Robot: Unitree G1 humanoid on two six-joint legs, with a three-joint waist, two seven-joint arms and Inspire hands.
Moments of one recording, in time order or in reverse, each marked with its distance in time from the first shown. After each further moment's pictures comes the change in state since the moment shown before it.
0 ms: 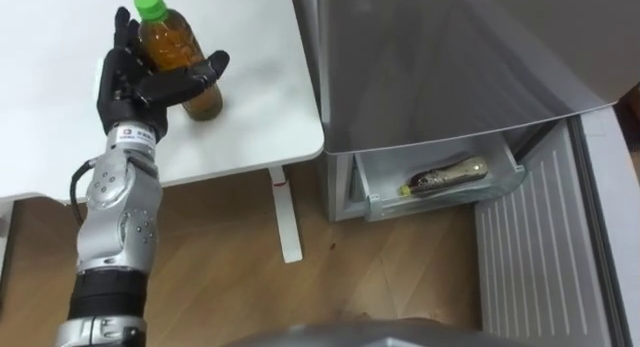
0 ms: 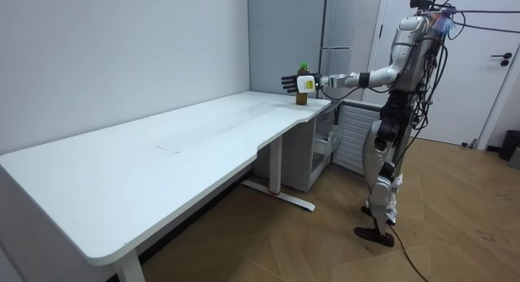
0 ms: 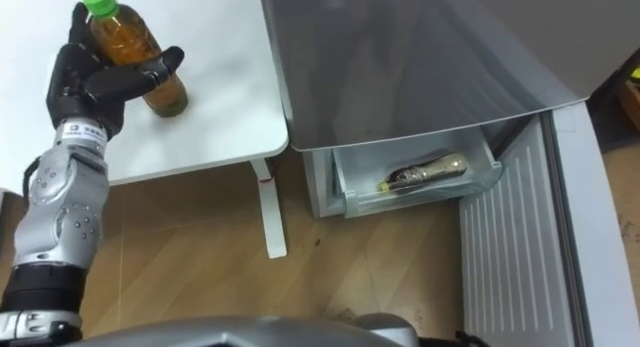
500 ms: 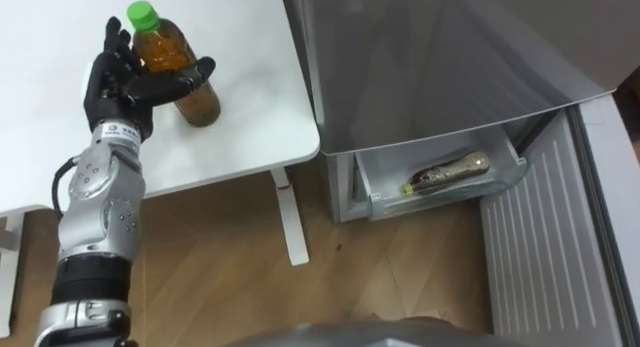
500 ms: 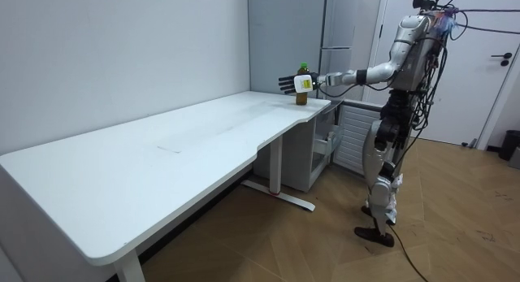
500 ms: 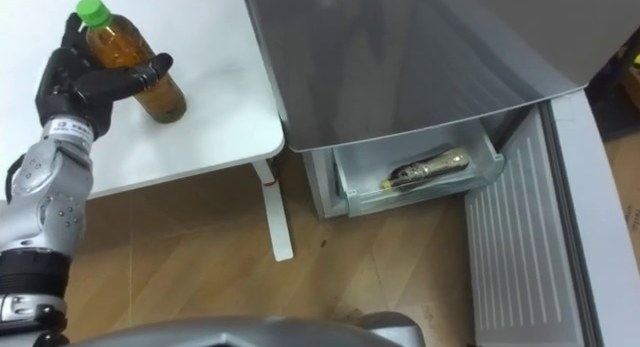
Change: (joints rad) left arm -0.058 0.051 0.014 0.108 -0.002 0.026 0.001; right arm -0.003 -0.002 0.004 -0.001 -0.146 0.034 -0.081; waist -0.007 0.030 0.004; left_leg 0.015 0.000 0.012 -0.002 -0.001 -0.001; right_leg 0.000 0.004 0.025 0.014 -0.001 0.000
